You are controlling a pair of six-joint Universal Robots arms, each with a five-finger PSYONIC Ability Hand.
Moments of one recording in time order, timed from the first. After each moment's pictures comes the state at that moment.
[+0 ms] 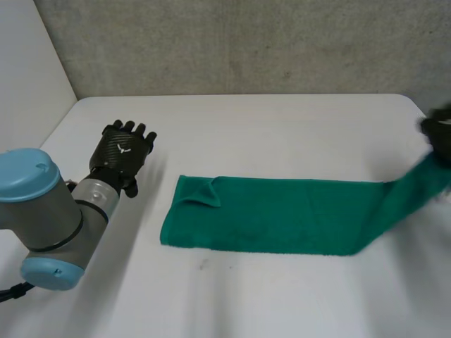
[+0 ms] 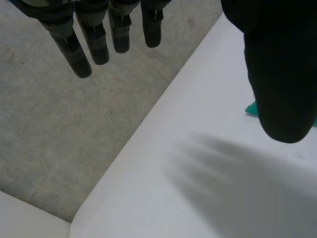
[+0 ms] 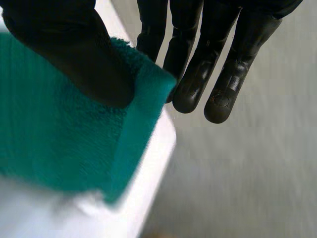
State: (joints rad) left arm 4.37 -1.97 -1.72 3.61 -1.50 3.75; right arm 1.59 -1.34 1.61 -0.15 1.43 2.26; left_hand 0.19 0.20 0.21 0.20 0.05; right_hand 0.97 1.18 1.18 1.19 0.98
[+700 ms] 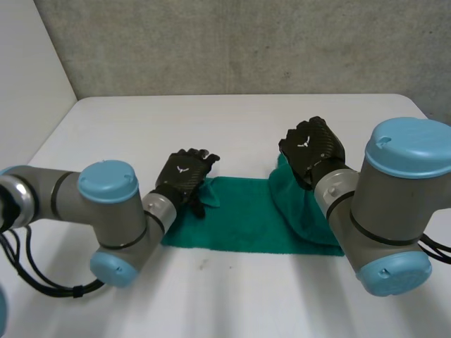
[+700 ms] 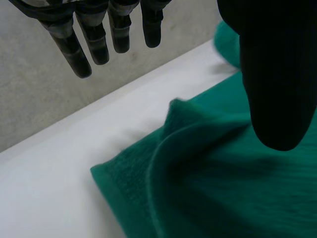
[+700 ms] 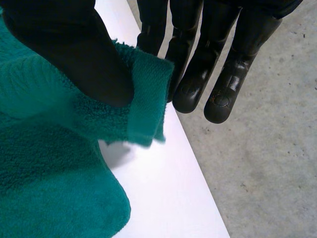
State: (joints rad) left arm 4.18 -2.31 -1.40 3.51 -1.46 3.33; right arm 2.13 -1.16 1.48 -0.17 1.63 2.36; left_hand 0.19 0.21 0.21 0.21 0.05; right_hand 0.97 1.18 1.18 1.19 0.99
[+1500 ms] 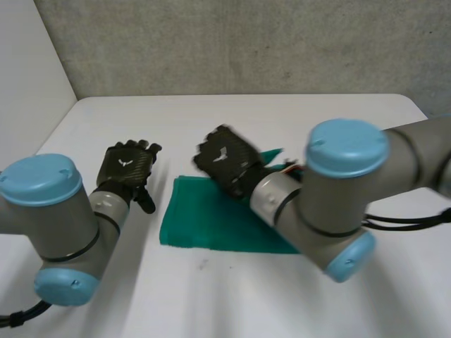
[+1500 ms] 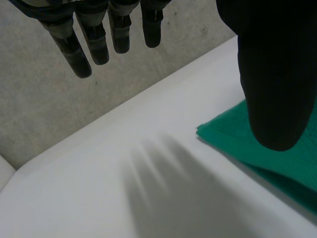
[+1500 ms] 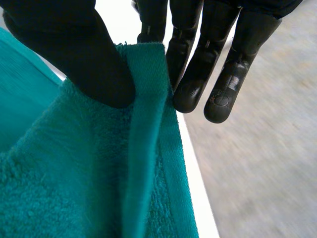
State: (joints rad) left arm 4.28 -1.98 -1.70 3.50 -1.66 3.37; right arm 2.27 -0.96 1.22 -0.14 1.25 2.33; left_hand 0.19 0.21 0.21 0.20 0.05; right_hand 0.97 1.18 1.18 1.19 0.99
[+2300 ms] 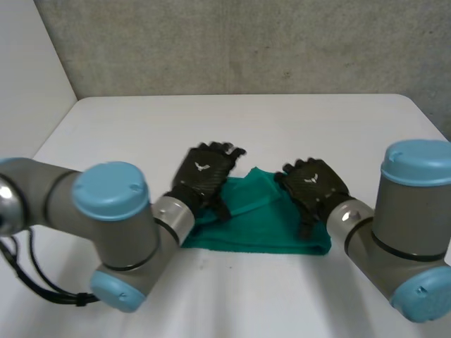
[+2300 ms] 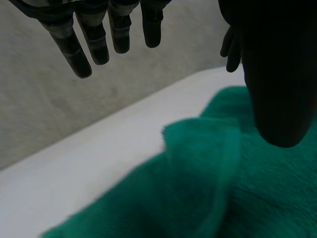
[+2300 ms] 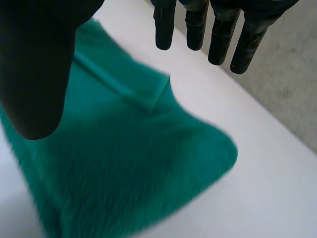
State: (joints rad) left arm 4.04 -2.15 -1.48 3.48 -1.50 3.24; right arm 2.04 -1.18 1.63 -0.07 1.45 2.70; left_hand 0.19 0.21 0.21 0.20 0.05; right_hand 0.20 0.23 0.21 0.23 0.07
